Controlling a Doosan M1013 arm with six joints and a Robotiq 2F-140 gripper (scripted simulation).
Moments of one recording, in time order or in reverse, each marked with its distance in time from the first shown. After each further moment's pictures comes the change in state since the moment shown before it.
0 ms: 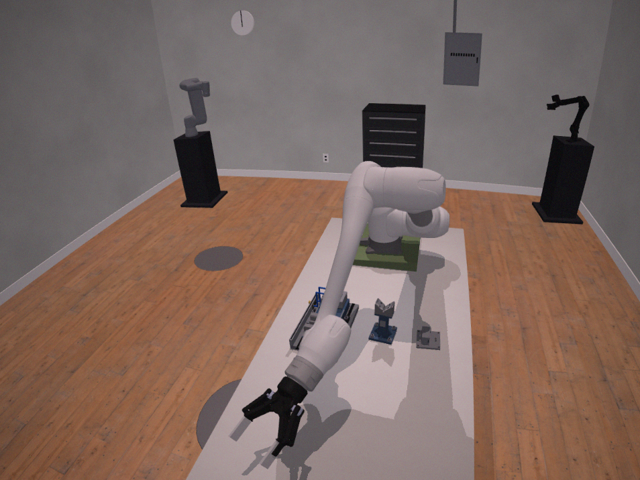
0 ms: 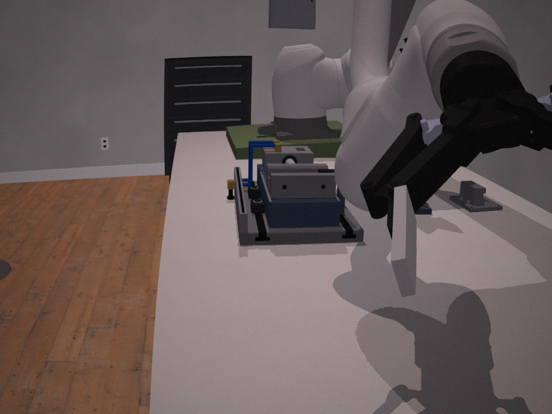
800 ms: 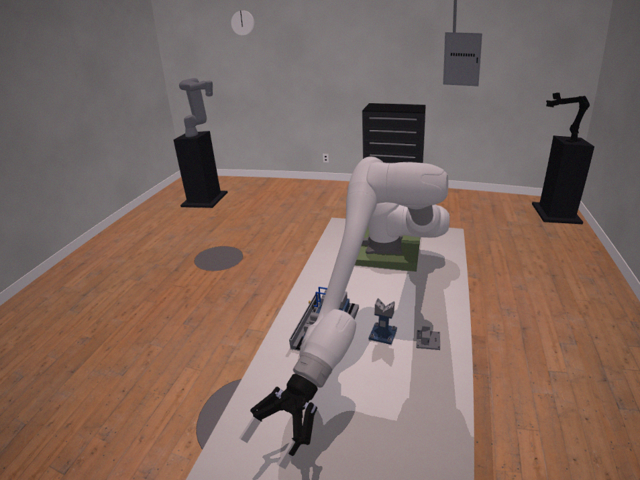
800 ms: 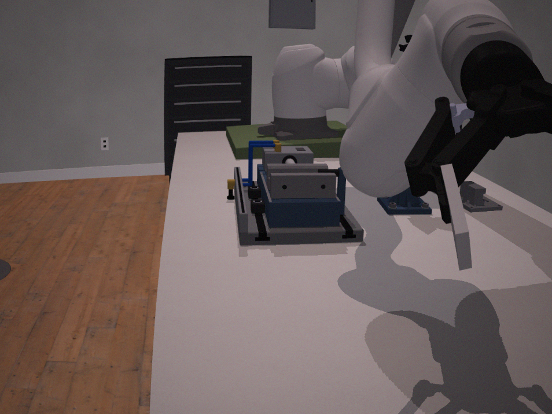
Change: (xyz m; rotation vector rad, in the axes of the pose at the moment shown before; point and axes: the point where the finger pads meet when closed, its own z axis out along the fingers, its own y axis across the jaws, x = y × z) arm 0.008 0.033 -0.019 -0.061 0.034 -0.066
